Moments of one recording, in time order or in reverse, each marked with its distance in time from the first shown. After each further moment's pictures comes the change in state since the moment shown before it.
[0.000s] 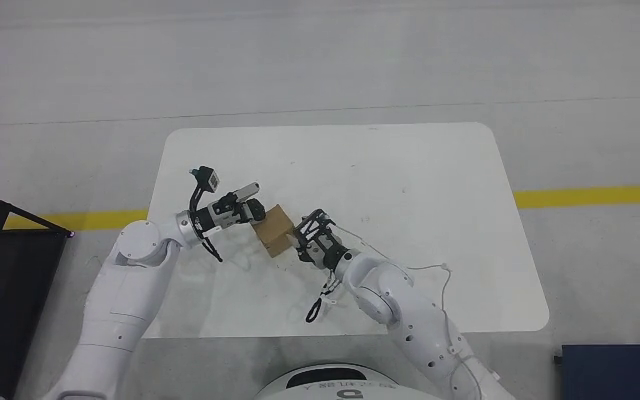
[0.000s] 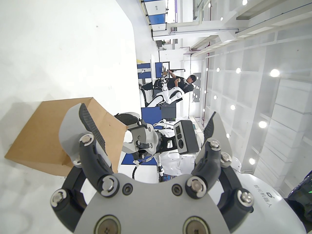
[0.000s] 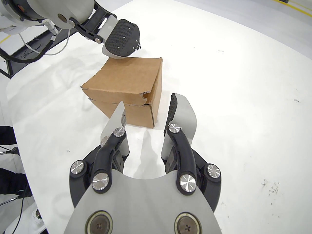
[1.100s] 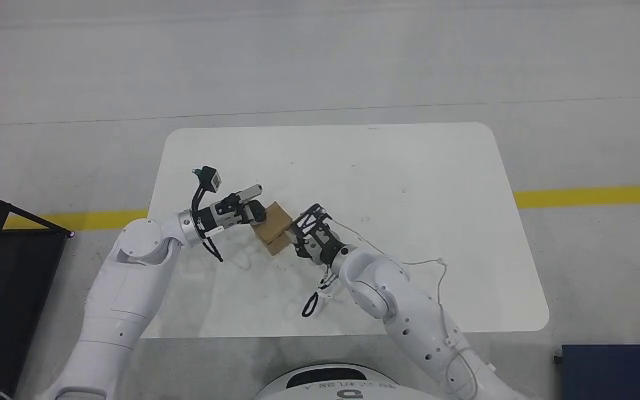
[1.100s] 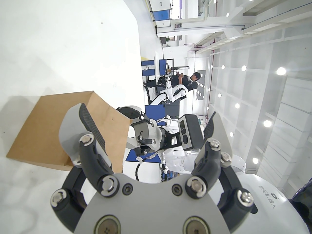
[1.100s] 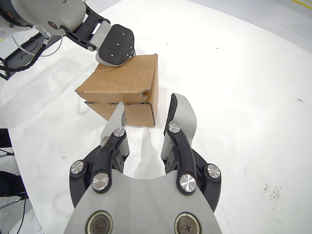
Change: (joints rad) left arm -0.021 0.006 0.023 0.019 0.021 -0.002 -0.010; right arm 0.035 -0.002 -0.021 0.016 0.028 0.025 0.020
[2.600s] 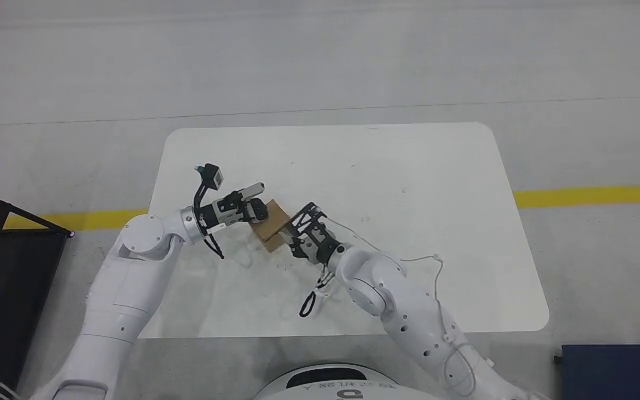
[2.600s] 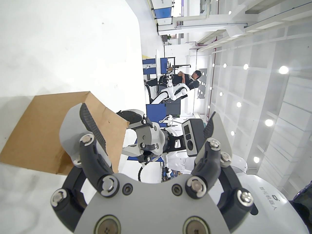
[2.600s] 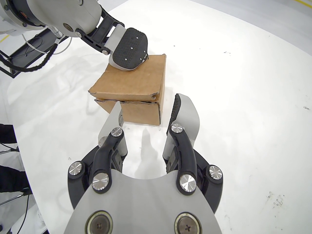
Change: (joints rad) left arm -0.034 0.003 0.030 0.029 -0.003 -0.004 0.001; right arm 0.026 -0.001 -0.020 0.004 0.025 -0.005 0.024
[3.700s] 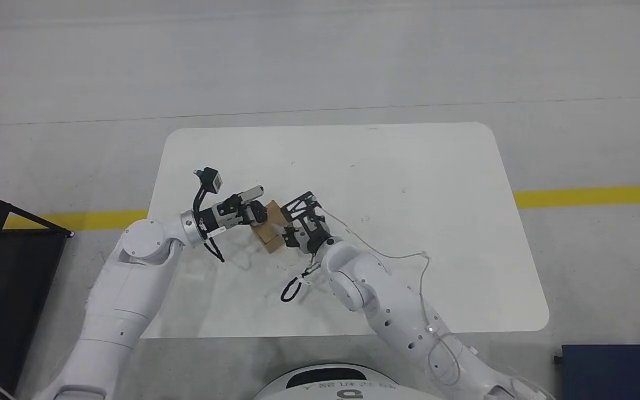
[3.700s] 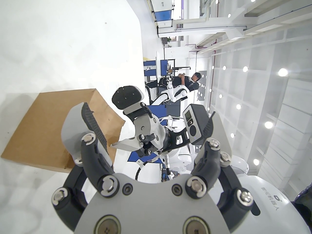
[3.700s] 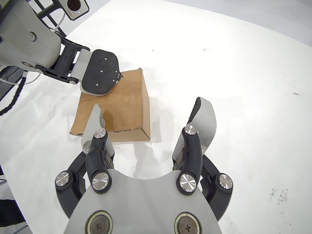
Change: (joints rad) left arm 0.027 0.006 -0.004 -0.014 0.002 -0.008 0.021; right arm 0.080 -0.052 -0.083 0.095 0.031 0.245 -0.015
